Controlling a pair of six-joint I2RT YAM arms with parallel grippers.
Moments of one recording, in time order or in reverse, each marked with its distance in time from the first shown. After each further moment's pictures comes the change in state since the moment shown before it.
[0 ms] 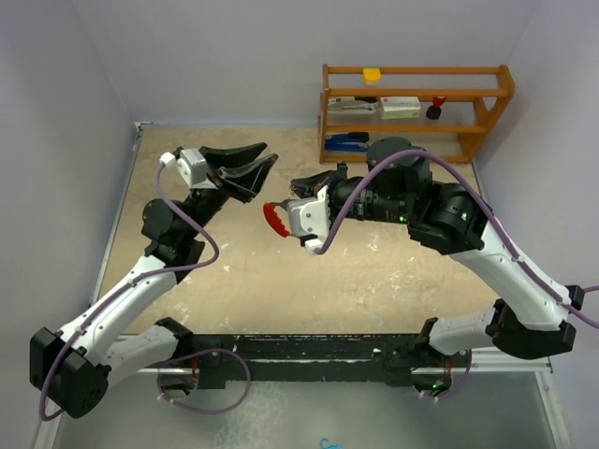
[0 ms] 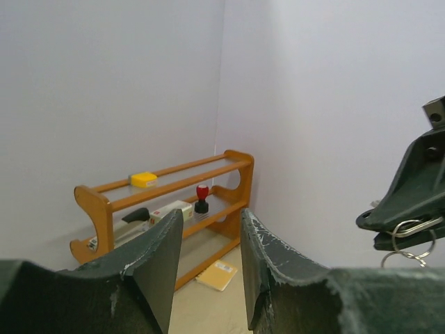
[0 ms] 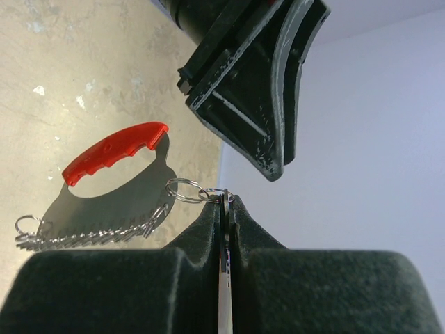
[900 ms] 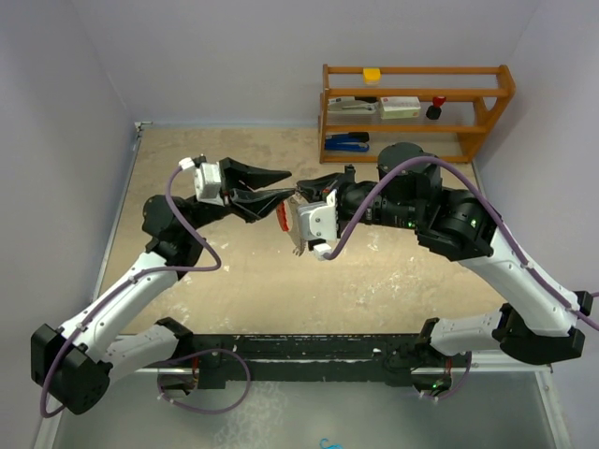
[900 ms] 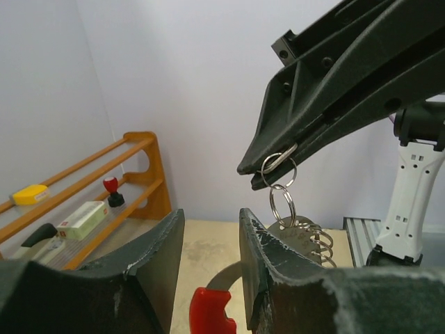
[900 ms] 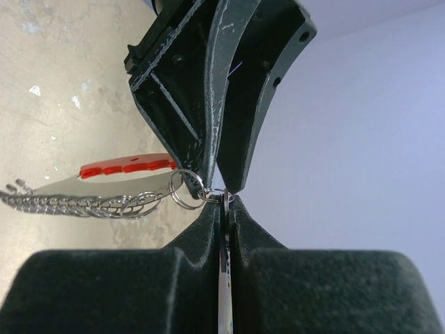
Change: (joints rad) left arm 0.000 0.006 0.034 0.004 0.412 -0.025; right arm 0.000 -0.056 -0.059 0.031 0.007 0.001
